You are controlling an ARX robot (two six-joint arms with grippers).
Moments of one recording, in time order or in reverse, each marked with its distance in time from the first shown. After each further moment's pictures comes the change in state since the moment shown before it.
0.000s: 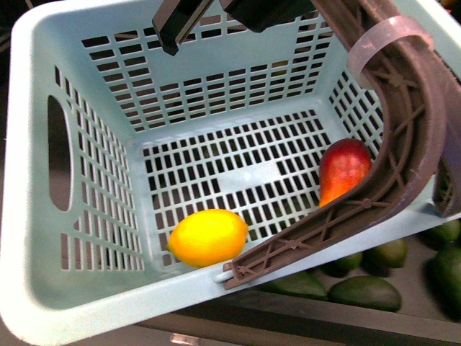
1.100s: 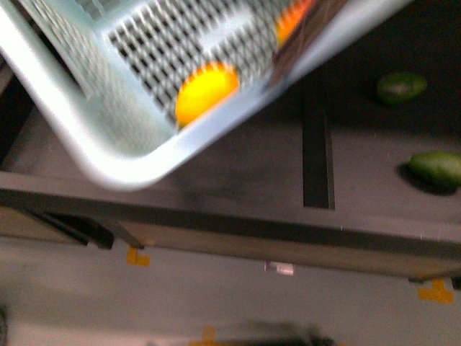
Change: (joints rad) left arm -0.007 0.163 -0.019 0.543 -0.547 -0.122; right arm -0.003 -0.002 -0.001 0.000 -0.002 0.000
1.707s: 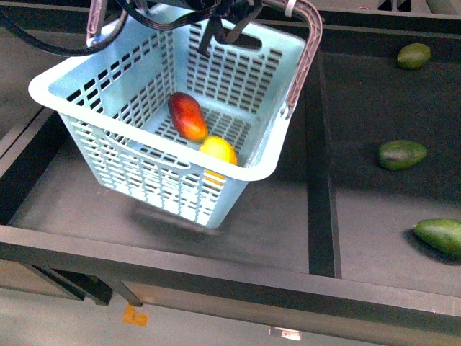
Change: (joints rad) left arm 0.196 0.659 0.684 -0.277 0.029 -0.243; right arm 0.000 0.002 0.000 0.000 -0.002 0.000
